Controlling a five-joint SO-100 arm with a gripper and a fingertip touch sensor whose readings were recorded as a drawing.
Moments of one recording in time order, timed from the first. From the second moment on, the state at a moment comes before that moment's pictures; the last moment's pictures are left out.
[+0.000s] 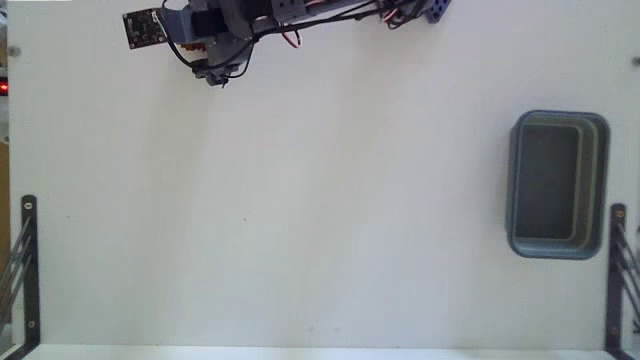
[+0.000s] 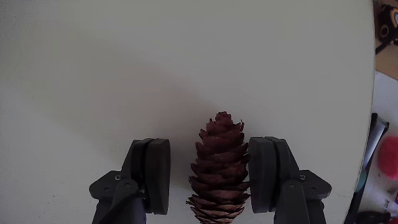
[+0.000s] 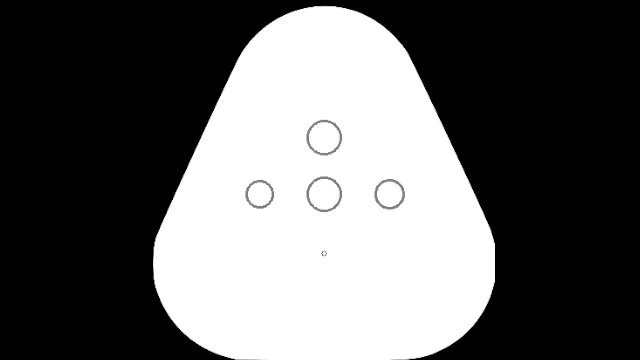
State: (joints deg) arm 75.3 98.8 115.3 40.4 -0.3
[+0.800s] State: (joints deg) arm 75.3 98.8 115.3 40.4 -0.3
